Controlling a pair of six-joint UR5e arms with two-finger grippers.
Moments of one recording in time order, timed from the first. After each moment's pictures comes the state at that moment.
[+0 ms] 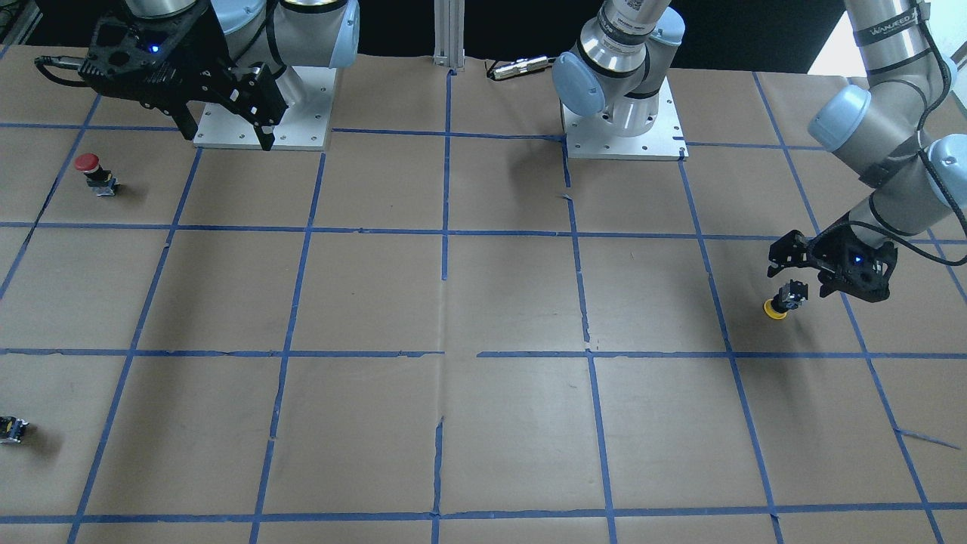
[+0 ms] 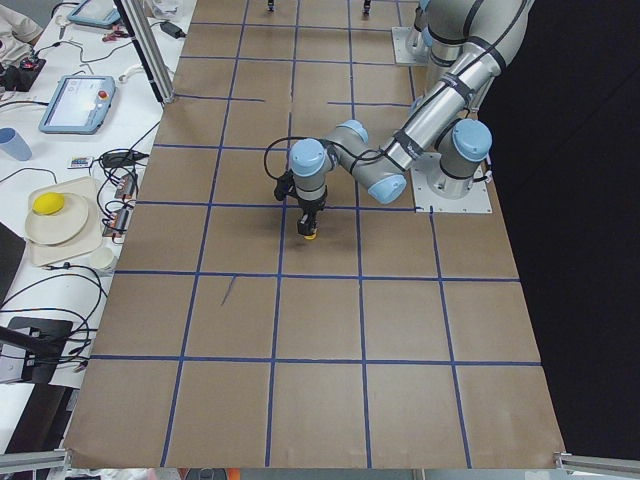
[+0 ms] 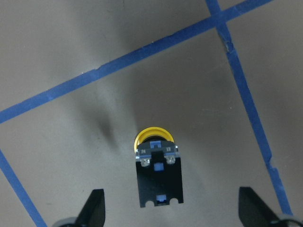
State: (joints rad) left arm -0.89 -1.79 -2.01 -0.98 1.58 1.07; right arm 1.56 -1.75 1.71 -1.57 -1.55 0.15
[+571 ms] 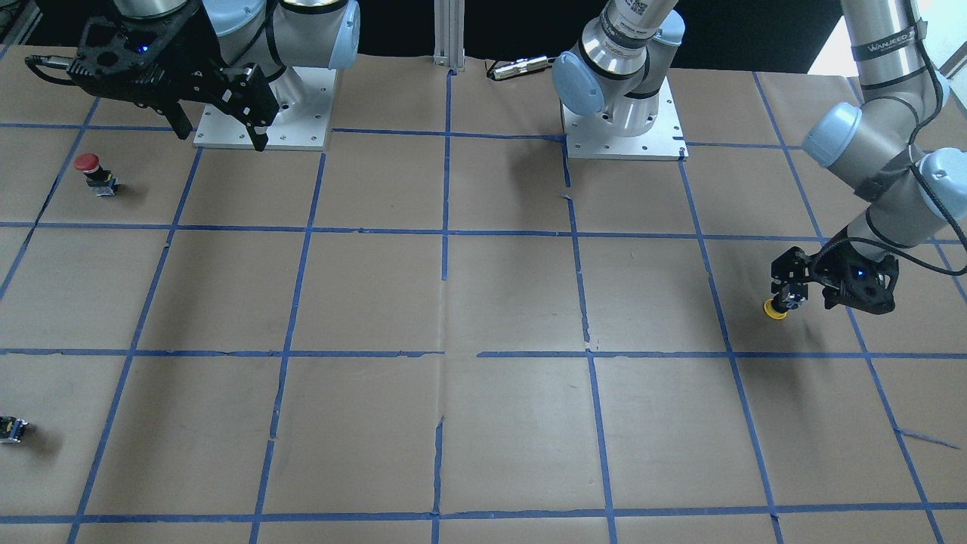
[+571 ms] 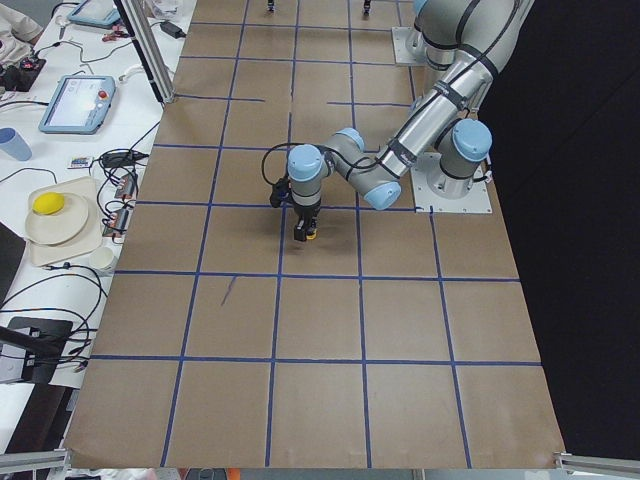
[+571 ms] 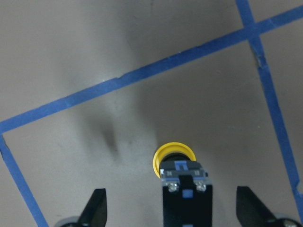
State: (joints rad) left arm -0.89 -1.83 -2.01 -0.88 1.58 1.00; right arm 1.54 -1.75 1.71 -1.56 -1.55 0.16
